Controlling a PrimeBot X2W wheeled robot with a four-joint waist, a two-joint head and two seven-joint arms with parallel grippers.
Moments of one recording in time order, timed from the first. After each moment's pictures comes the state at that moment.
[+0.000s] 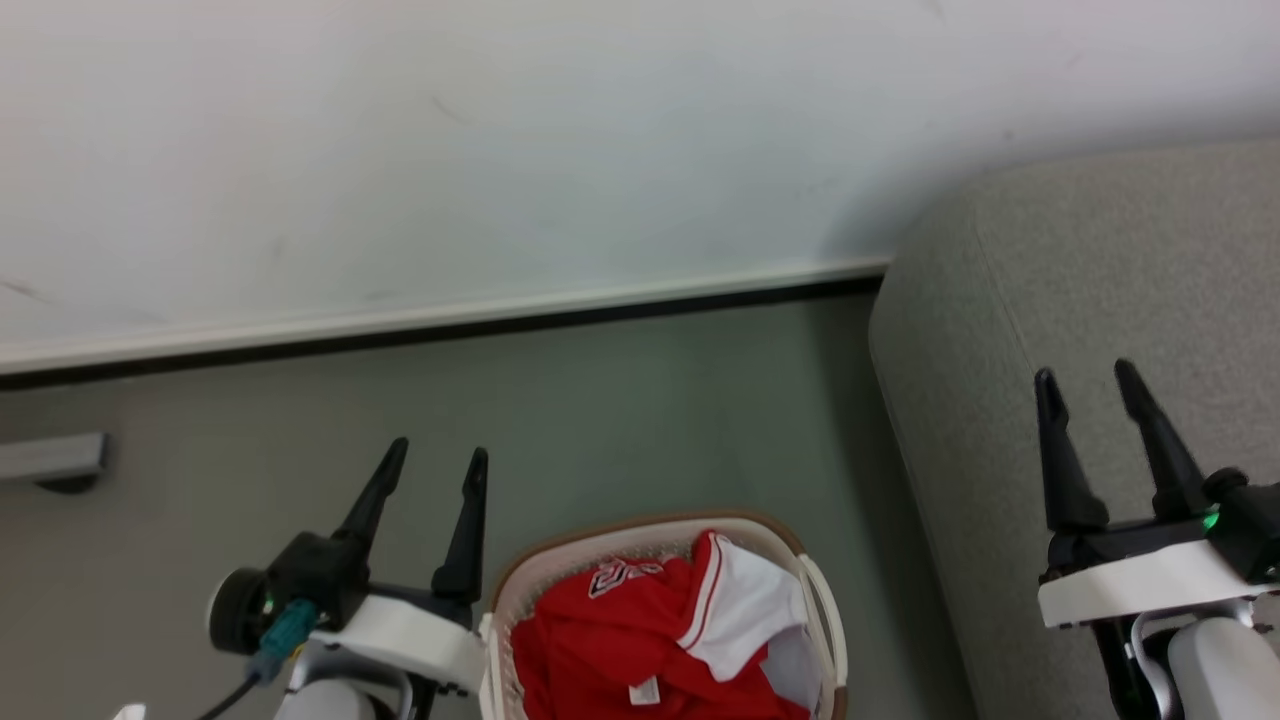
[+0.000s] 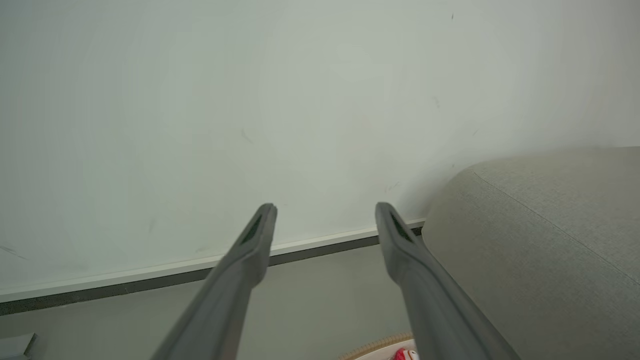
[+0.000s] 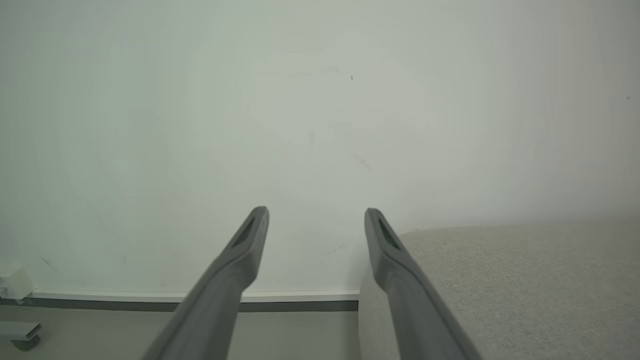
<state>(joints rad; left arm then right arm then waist) -0.20 0.05 -0.08 0.24 -0.06 -0.09 -0.26 -0.29 -0.13 0.10 0.26 0.32 0.13 -0.26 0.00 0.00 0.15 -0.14</state>
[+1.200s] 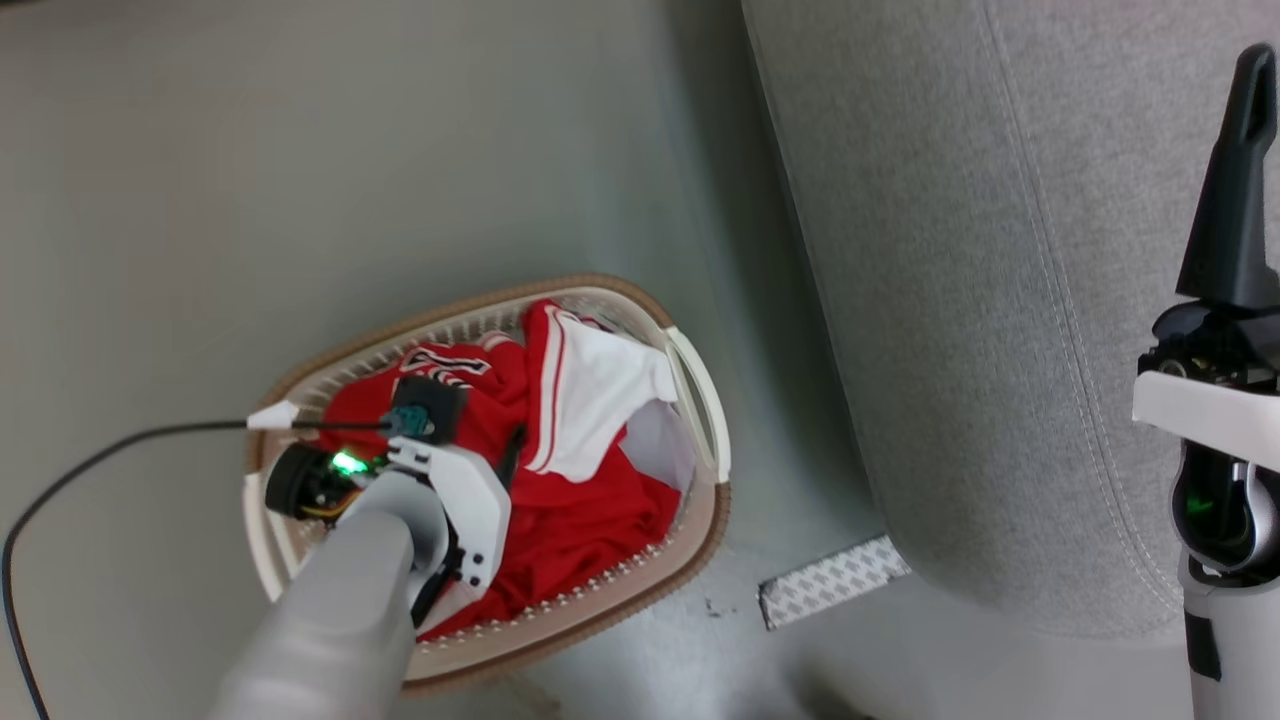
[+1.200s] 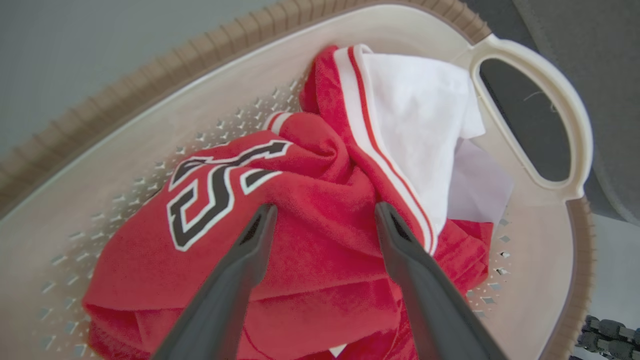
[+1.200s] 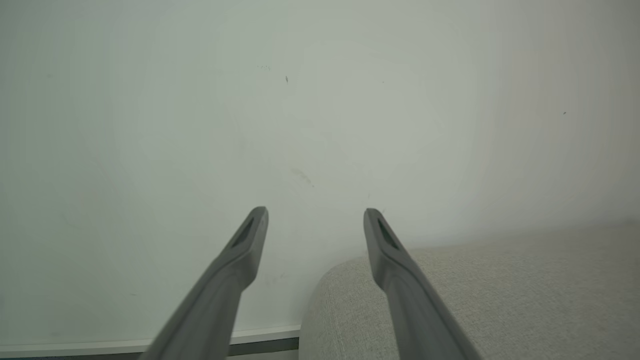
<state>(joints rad) -0.81 0.08 -0.39 1.14 -0.11 -0.13 -0.14 -0.54 -0.06 -0.01 -0.08 0.38 0.13 -0.26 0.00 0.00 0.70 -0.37</state>
